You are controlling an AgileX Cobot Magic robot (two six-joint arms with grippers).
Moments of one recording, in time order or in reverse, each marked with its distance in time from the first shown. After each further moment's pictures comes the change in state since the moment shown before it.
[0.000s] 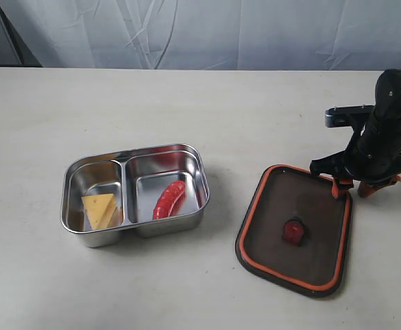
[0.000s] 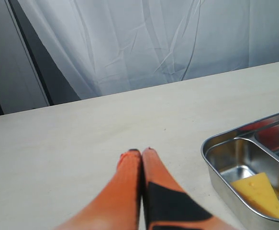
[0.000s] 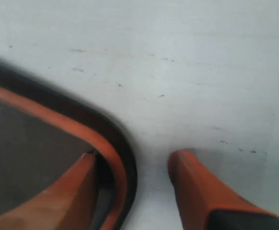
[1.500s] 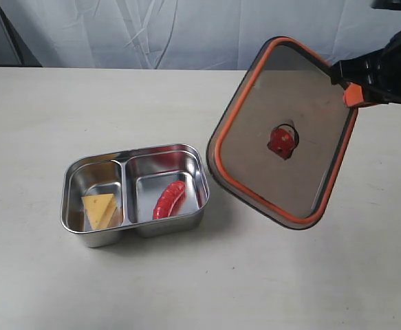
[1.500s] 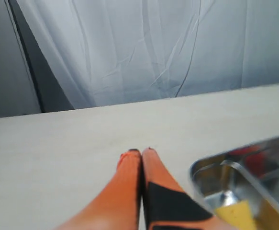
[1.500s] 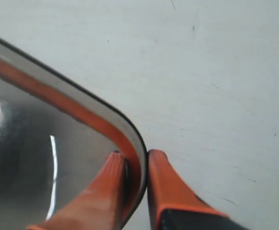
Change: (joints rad) left arm 0.000 0.000 0.000 -0.046 -0.047 -0.019; right arm 0.000 -0.554 0.004 0.355 0.083 -0.279
